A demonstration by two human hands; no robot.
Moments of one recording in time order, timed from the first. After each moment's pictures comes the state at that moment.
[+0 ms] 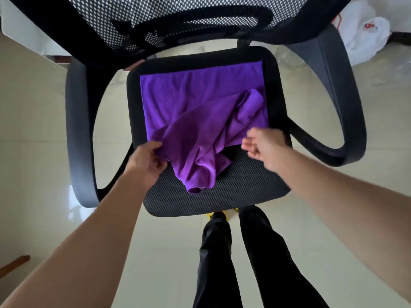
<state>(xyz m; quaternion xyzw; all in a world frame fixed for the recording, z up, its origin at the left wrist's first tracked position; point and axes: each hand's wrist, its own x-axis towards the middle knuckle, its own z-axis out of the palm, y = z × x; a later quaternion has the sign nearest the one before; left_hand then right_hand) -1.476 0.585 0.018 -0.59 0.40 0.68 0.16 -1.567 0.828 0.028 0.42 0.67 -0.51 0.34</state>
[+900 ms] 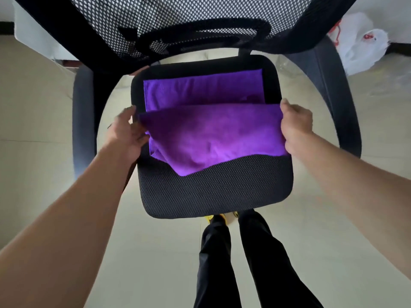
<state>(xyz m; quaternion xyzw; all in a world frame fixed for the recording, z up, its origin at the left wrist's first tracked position) -1.528 0.551 0.058 -0.57 0.47 0.68 0.06 -1.619 0.870 0.034 0.33 0.80 -0.48 0.12</state>
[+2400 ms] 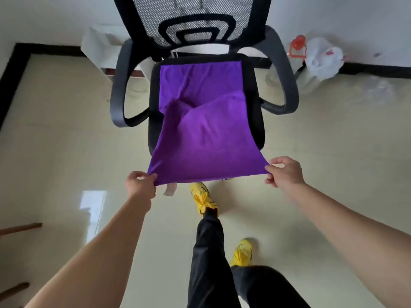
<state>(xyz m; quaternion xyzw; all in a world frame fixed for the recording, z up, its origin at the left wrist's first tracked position) -1.214 0.691 0.103 -0.61 0.60 0.52 0.01 -1.335 1.013 0.108 0.26 0.82 -0.44 0.27</state>
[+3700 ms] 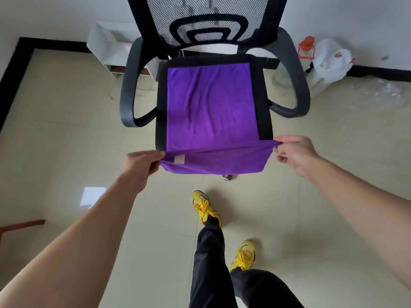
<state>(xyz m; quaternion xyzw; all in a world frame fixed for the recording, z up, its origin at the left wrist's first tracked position) -1.250 0.651 0.145 -0.52 0.57 0.63 0.04 -1.391 0.985 0.132 0.26 0.78 -0.52 0.26</state>
